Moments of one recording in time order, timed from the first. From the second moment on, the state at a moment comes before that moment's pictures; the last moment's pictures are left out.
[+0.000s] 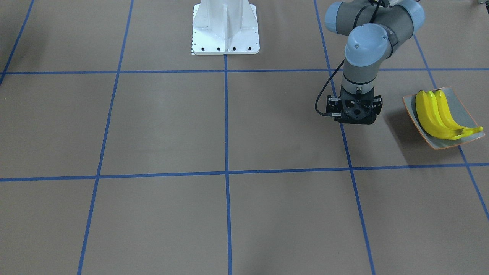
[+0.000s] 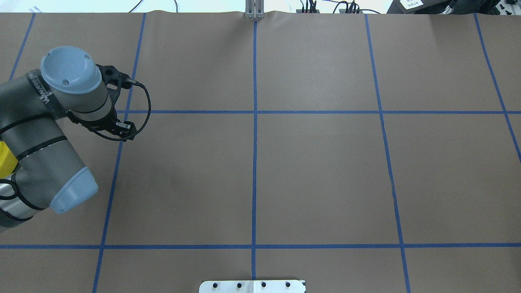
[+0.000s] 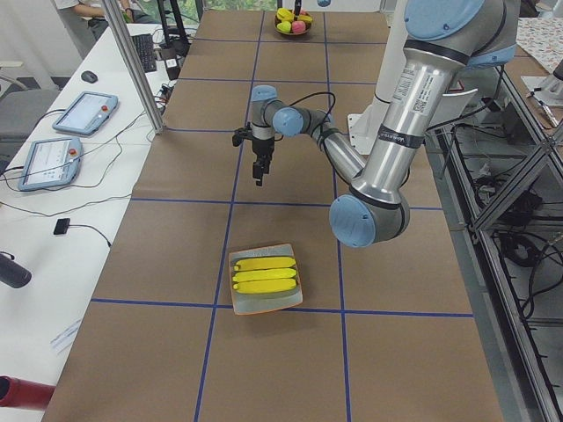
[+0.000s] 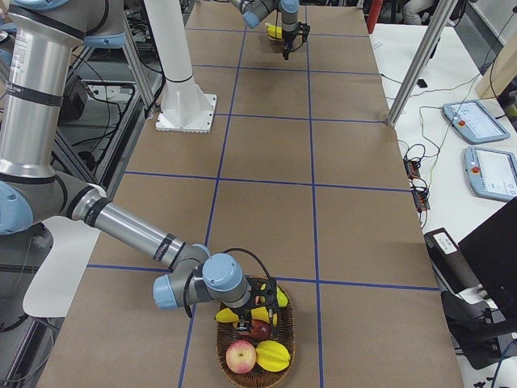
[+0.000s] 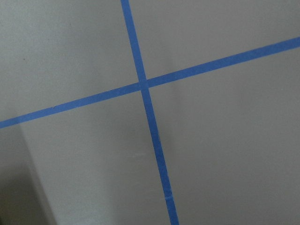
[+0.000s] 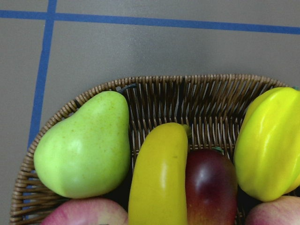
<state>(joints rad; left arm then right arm) -0.75 -1.96 -1.87 -1.33 -1.87 -0.69 1.54 -1.85 1.35 -0.78 2.26 0.20</state>
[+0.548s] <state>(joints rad) -0.75 -1.96 -1.87 -1.33 -1.87 -0.69 1.57 -1.85 1.36 -0.79 2.36 0.19</state>
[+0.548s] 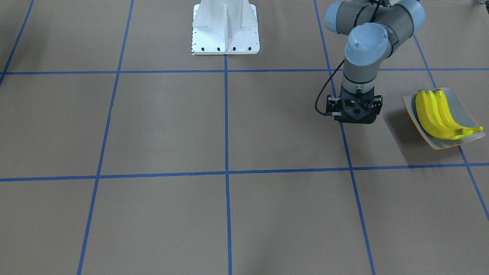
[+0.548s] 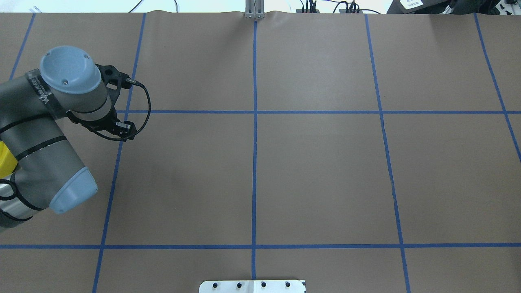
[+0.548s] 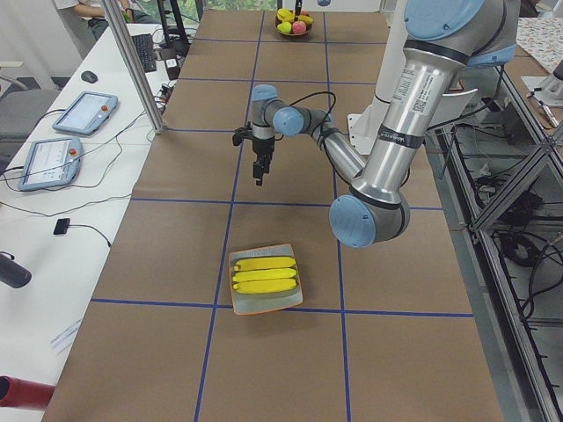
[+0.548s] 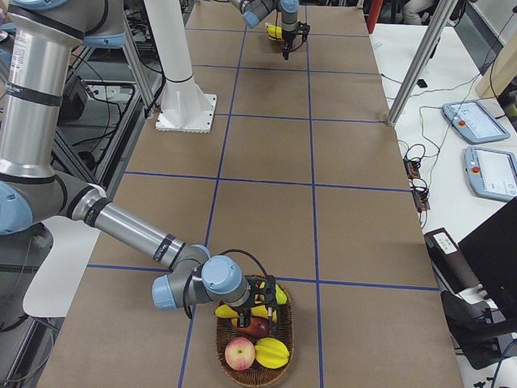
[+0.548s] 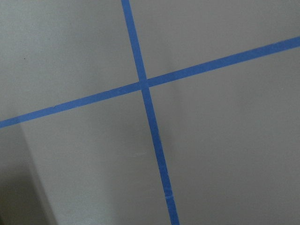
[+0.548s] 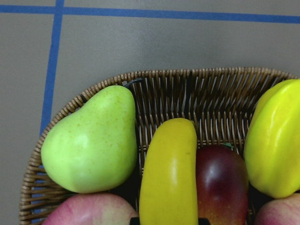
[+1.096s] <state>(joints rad) -0.75 -1.96 -1.87 -1.33 -1.87 -0.70 1.73 -1.85 1.37 -0.80 2.44 0.10</state>
